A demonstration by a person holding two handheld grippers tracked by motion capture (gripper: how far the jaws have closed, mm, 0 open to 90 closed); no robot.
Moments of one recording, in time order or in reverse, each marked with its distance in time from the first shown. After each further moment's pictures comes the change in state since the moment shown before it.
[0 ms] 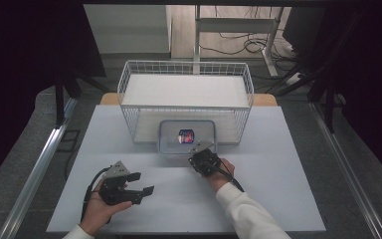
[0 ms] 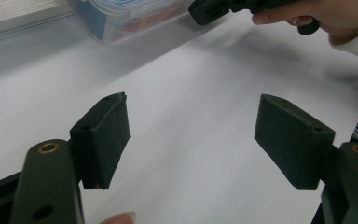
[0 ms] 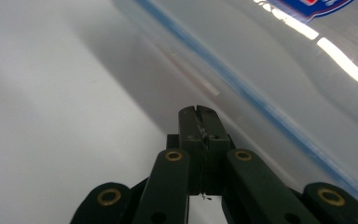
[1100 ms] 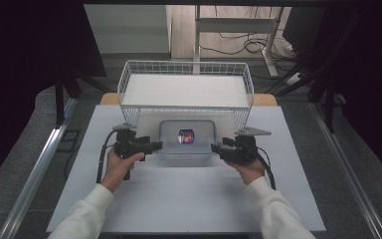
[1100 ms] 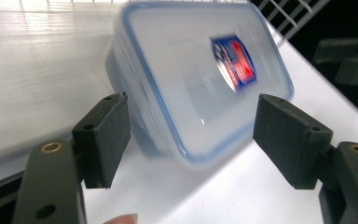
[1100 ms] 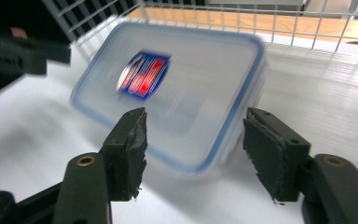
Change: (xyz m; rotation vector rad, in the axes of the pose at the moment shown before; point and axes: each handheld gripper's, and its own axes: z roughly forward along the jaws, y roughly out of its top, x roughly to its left) left arm 0.061 0.076 0.045 -0.103 -0.010 -0.165; right arm -0.068 -0.023 -0.090 -0.270 0.051 0.323
